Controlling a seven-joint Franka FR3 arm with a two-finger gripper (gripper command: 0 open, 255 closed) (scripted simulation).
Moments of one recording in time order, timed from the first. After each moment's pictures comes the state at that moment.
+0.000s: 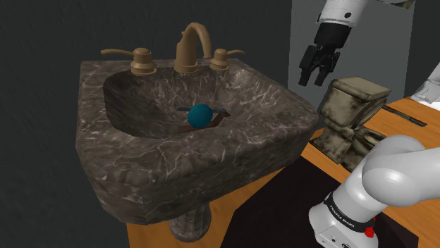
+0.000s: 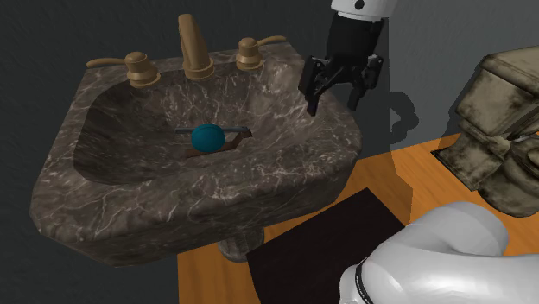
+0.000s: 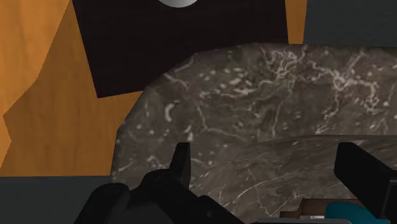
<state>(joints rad) 0.00 -0.78 -0.05 -2.32 0.10 1.44 0.11</state>
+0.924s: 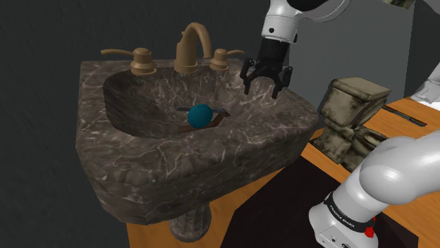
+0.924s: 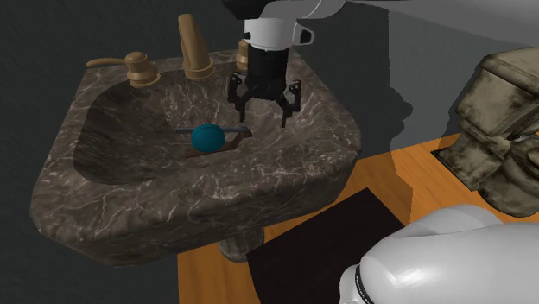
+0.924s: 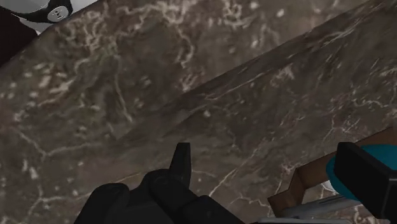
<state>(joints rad) -0.07 -0.47 0.21 -2.25 0.28 1.67 0.70</state>
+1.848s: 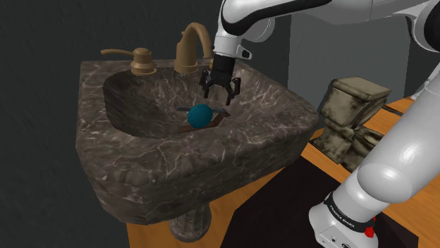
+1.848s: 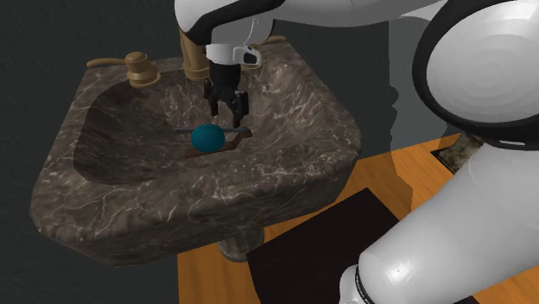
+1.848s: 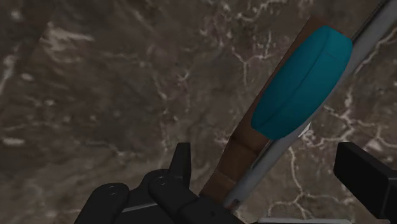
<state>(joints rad) -0.12 0.05 0.33 -1.94 0.24 1.86 1.33</state>
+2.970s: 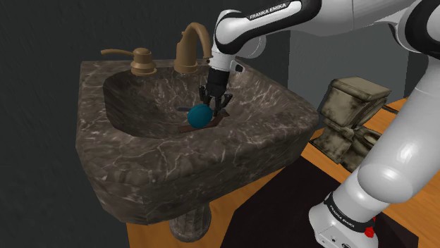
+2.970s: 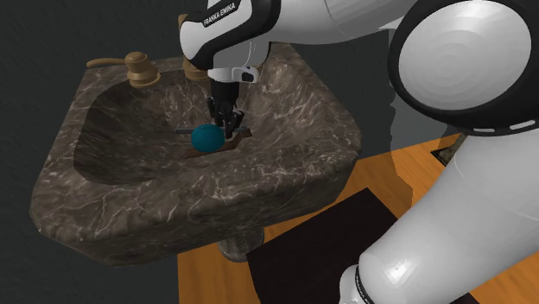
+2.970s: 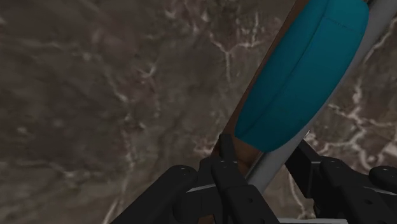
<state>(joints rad) -0.11 0.13 0.33 -1.99 0.24 2.00 1.36</state>
